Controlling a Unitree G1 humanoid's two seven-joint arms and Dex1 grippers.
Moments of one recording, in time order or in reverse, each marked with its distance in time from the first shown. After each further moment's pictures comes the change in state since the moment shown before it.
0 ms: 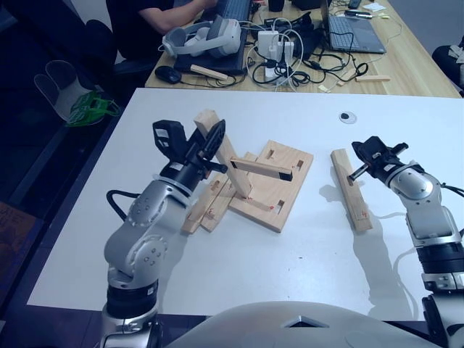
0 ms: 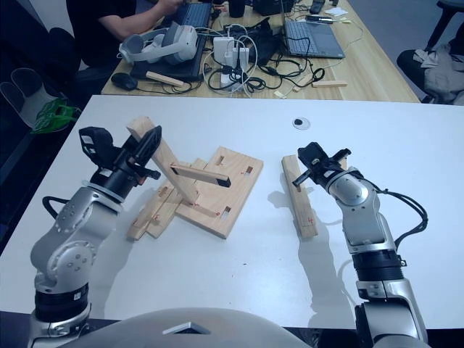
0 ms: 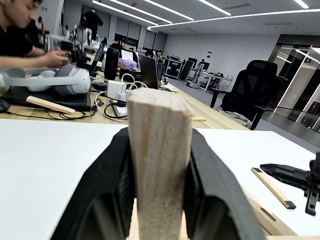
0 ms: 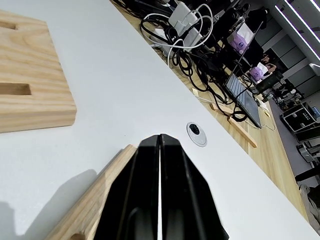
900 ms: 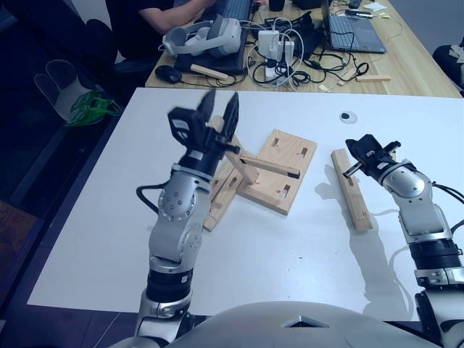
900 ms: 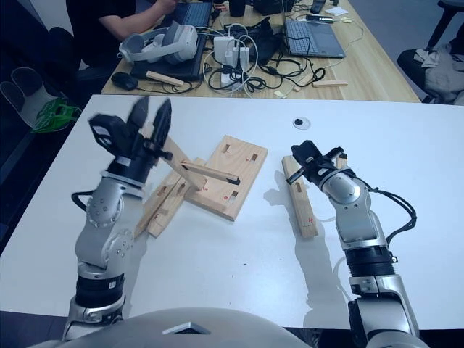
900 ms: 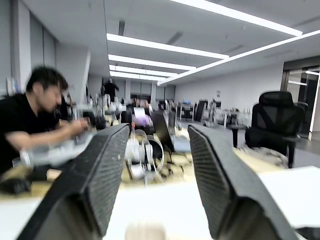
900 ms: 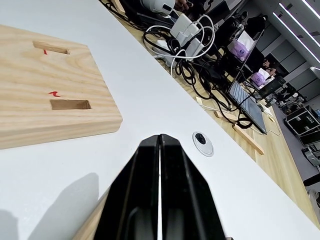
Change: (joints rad) left arm -0.181 -0.188 -0.061 0.087 0.369 -0.265 -0.020; right arm -0.010 0.042 0.013 0.039 0.006 -0.042 -0.028
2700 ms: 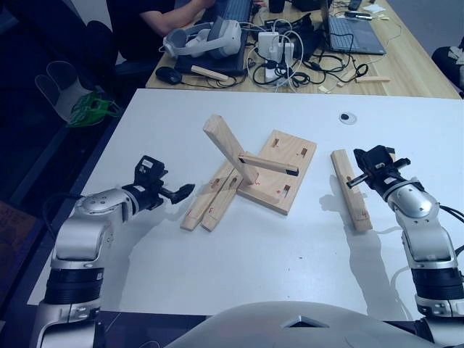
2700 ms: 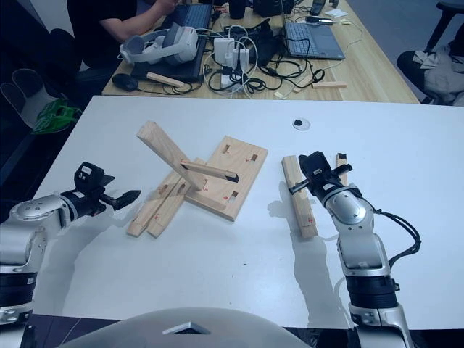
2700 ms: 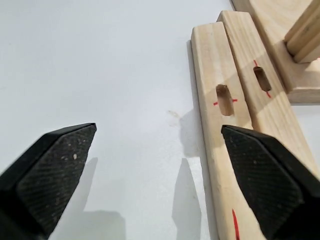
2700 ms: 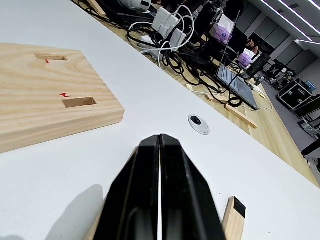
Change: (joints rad) left arm 0.160 0.576 0.214 0.311 -0.102 0.591 -0.564; right arm 0.193 0.047 -0.070 -0.291 0.050 0.182 -0.071
